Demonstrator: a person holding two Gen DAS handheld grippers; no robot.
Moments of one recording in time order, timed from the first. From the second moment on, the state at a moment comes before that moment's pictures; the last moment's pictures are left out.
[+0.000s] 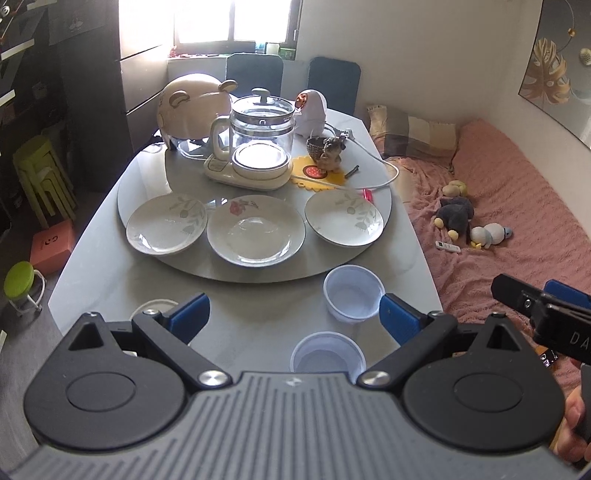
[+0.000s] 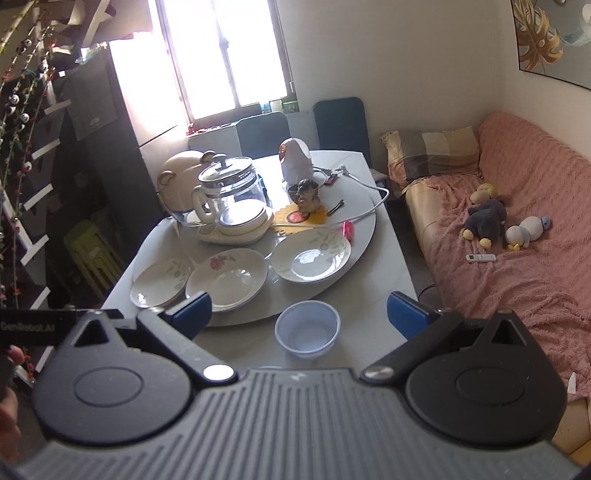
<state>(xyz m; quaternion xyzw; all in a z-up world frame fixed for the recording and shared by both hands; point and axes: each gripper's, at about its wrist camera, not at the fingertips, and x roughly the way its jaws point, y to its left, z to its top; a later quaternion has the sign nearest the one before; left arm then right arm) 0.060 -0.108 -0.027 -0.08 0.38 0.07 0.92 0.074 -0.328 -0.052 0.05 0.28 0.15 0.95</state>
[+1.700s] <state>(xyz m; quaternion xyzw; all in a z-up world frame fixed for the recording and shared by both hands) 0.326 -0.019 -0.144 -0.13 0.46 -0.04 0.87 0.267 -0.299 -0.117 0.14 0.40 0.05 0.91</state>
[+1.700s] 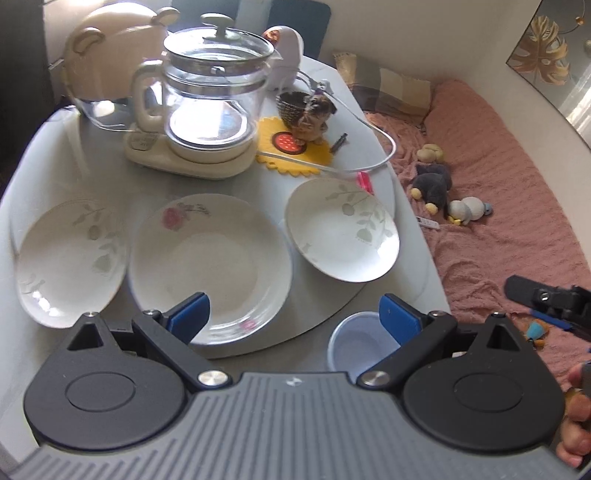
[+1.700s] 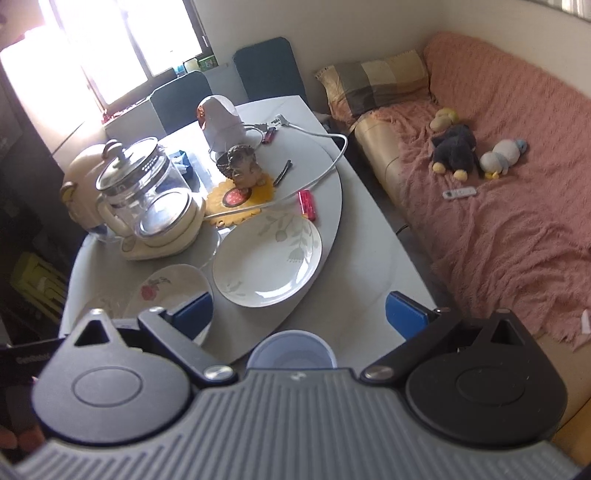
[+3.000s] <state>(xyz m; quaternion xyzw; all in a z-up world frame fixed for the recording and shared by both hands) 0.576 -0.050 -0.285 -0.04 0.57 -0.06 0.82 0.451 -0.308 -0.265 0.20 0.52 0.09 0.82</state>
